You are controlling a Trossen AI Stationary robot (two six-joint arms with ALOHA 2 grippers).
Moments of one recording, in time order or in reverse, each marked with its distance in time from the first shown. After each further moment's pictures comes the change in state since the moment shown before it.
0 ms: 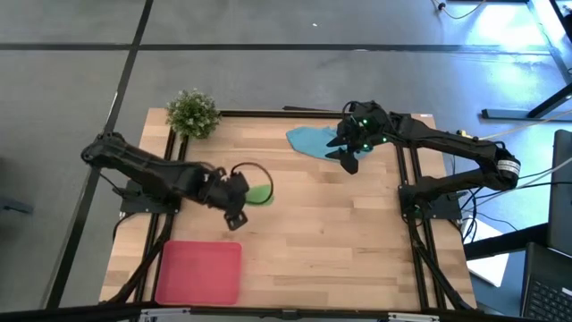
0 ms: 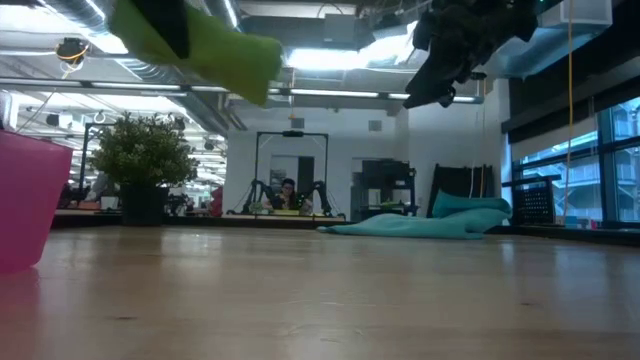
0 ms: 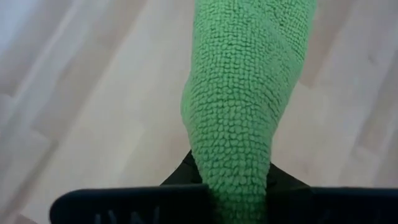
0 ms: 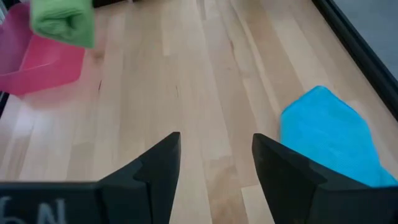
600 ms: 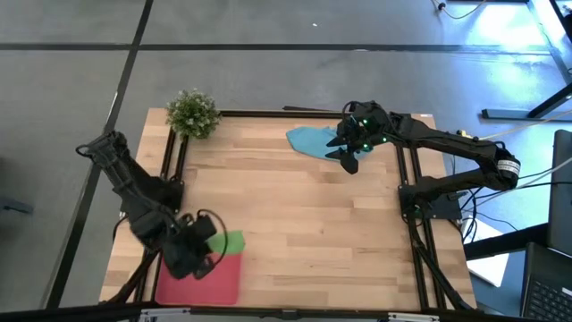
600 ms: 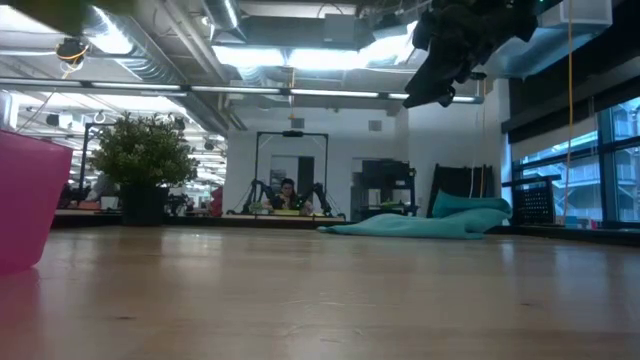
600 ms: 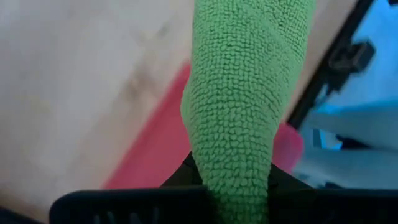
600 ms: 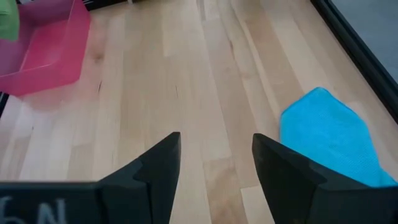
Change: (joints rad) left arm -0.522 0.002 0.000 -0.025 0.021 -0.663; right arm 0.000 0.000 0.000 0.005 0.000 -0.001
